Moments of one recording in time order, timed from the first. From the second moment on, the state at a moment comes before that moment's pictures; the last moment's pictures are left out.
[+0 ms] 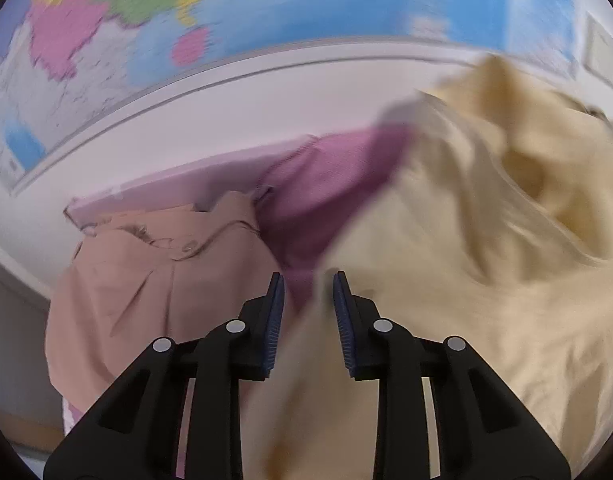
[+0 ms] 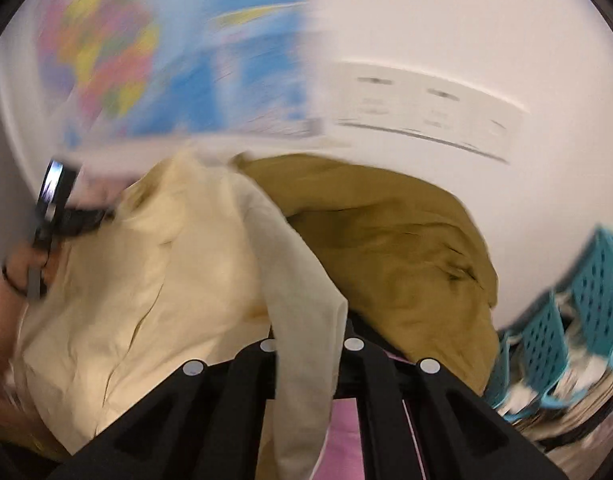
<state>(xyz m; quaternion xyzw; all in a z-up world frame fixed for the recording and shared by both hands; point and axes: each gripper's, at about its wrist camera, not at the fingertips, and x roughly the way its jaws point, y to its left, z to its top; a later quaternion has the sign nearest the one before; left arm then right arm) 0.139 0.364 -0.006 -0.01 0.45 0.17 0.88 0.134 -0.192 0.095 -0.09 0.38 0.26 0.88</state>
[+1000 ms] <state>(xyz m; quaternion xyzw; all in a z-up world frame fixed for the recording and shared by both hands) -0.050 0.367 0.011 -0.05 0.39 0.11 0.91 0.003 -0.280 0.036 -0.02 0.40 0.28 0.87</state>
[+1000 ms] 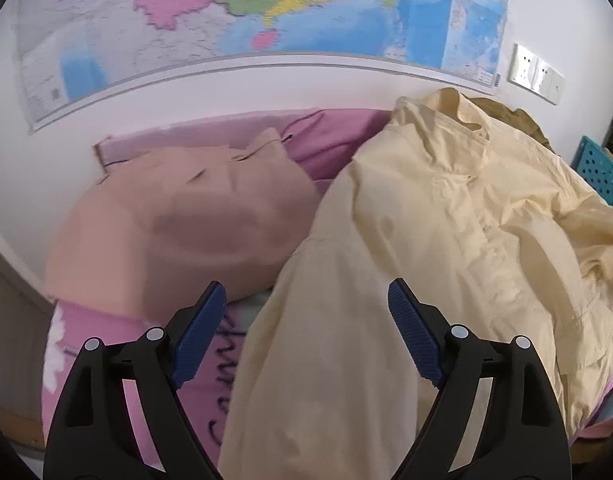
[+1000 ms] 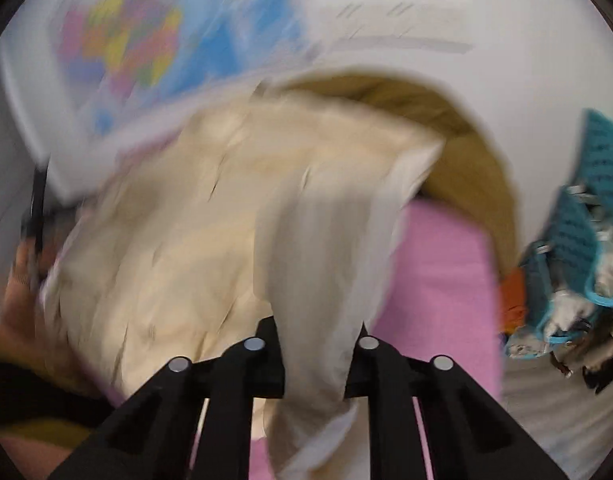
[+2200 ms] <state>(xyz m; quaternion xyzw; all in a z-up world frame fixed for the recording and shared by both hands) -0.055 0.441 -0.004 -0.01 0.46 0.30 0.83 0.035 -0.341 -0.004 0.08 0.43 0.18 0.88</state>
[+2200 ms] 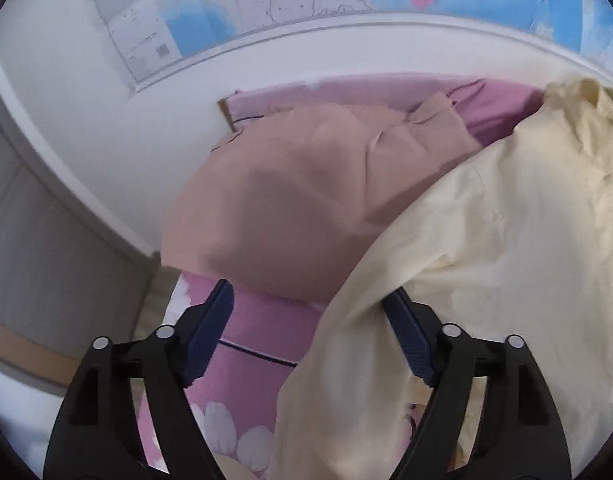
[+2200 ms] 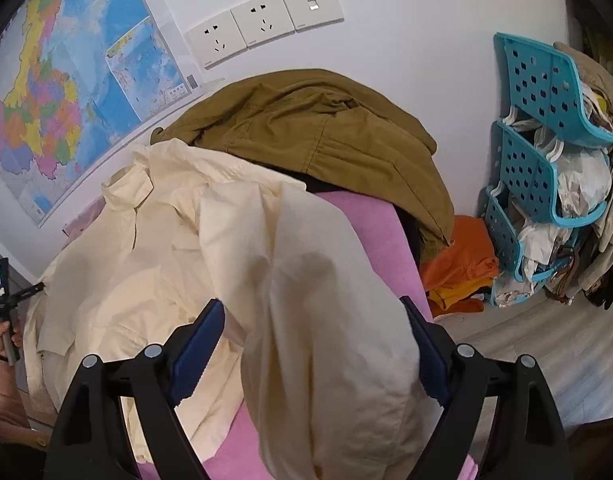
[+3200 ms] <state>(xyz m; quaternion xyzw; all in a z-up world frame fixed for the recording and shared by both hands) -0.018 0.144 0.014 0.02 0.38 -0.18 0.91 -0.039 -0.239 0.083 0.06 0.39 0.48 0.78</state>
